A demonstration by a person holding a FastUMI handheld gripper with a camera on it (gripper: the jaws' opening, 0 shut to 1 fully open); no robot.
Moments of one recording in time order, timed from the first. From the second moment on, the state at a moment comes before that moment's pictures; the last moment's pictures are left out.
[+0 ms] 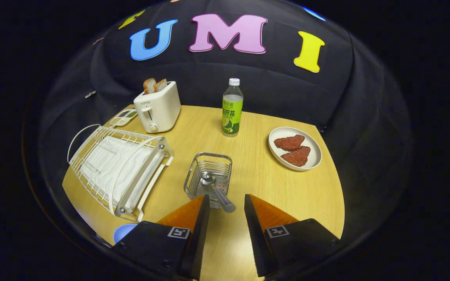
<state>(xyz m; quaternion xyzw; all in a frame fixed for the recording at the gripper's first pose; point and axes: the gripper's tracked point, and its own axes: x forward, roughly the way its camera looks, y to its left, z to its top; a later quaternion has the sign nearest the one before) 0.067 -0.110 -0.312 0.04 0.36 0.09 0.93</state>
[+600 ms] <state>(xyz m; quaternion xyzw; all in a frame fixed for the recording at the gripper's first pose) 0.061 -0.089 -0.295 0.08 0.36 0.10 0.92</state>
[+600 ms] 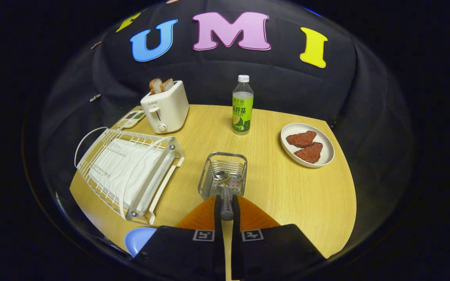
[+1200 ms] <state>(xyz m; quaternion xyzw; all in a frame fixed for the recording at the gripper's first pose) -0.080 -0.074 -0.217 0.11 0.33 0.15 0.92</state>
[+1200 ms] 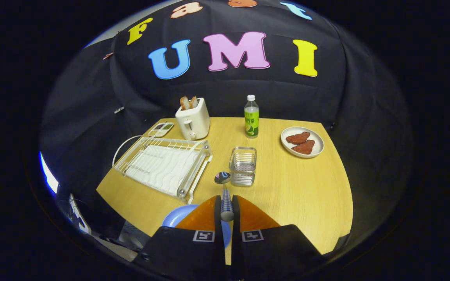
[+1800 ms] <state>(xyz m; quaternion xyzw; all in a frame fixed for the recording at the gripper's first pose) -0.141 0.013 -0.300 0.11 0.40 0.19 0.89</state>
